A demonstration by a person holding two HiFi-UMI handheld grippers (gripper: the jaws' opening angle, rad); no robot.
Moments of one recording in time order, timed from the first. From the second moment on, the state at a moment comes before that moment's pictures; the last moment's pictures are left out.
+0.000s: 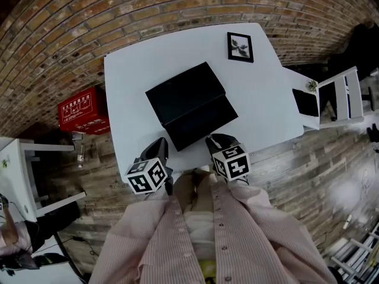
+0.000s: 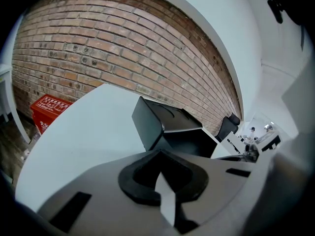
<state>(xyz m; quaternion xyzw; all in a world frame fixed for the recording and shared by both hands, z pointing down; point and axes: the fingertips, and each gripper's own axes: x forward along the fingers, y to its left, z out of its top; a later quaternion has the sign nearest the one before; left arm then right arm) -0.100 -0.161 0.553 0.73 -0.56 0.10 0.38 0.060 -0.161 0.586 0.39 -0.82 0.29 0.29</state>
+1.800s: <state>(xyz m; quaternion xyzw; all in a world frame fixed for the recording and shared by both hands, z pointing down) -0.116 -0.193 0.554 0.72 -0.58 0.11 0.38 0.033 -0.211 0.585 0.38 -0.83 0.29 0.28</state>
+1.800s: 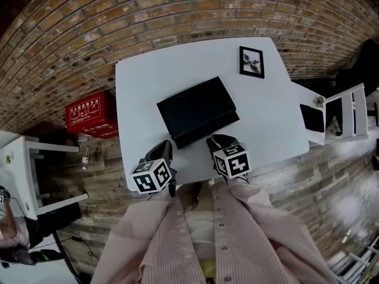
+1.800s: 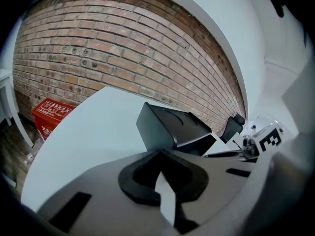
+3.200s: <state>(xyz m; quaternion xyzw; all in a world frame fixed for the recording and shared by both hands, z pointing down) -0.125 -0.199 0.557 0.71 -0.58 0.11 0.38 0.018 -0.240 0.585 0.37 -0.84 0.29 0.28</state>
